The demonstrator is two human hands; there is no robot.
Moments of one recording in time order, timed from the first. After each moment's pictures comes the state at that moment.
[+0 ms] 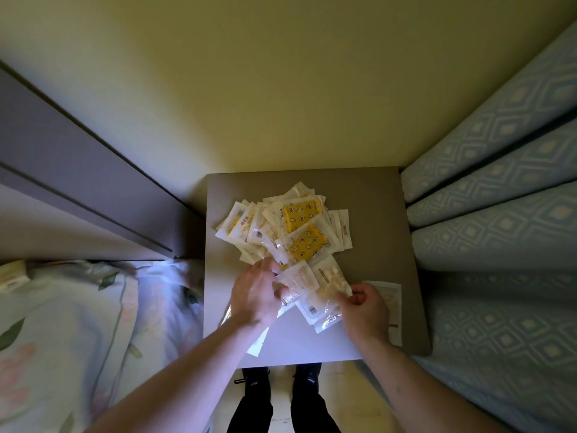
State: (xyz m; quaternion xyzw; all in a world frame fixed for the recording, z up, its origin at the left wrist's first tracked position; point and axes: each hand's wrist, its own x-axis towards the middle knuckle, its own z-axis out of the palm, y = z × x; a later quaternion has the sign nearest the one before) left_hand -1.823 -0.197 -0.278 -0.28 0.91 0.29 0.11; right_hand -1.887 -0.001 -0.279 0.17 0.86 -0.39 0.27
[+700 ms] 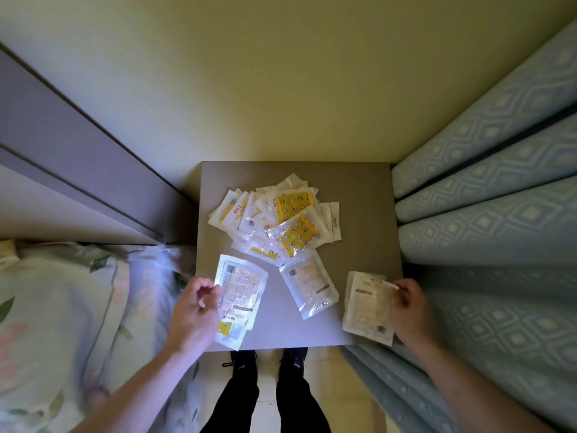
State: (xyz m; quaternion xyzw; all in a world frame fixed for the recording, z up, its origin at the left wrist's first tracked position) left_hand -1.736 -0.225 -0.260 -0.47 0.72 0.51 0.00; right_hand -1.922 0.101 -0.257 0.11 0.91 -0.32 0.25
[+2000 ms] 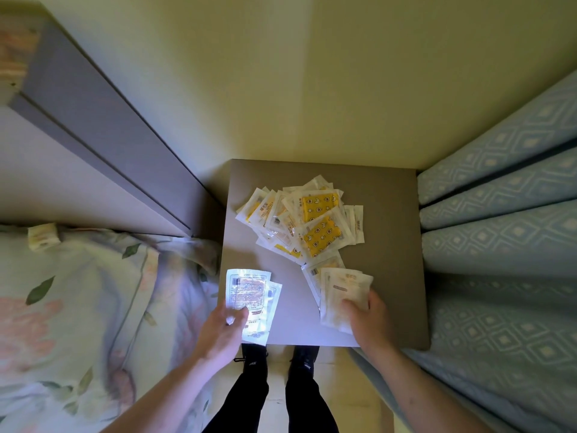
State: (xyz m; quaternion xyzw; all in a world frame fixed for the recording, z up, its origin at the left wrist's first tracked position) left_hand -1.695 -0.215 -0.275 -0.51 0.69 0.48 0.17; right_hand -1.865 0.011 -0.263 0.14 0.82 -0.43 0.35
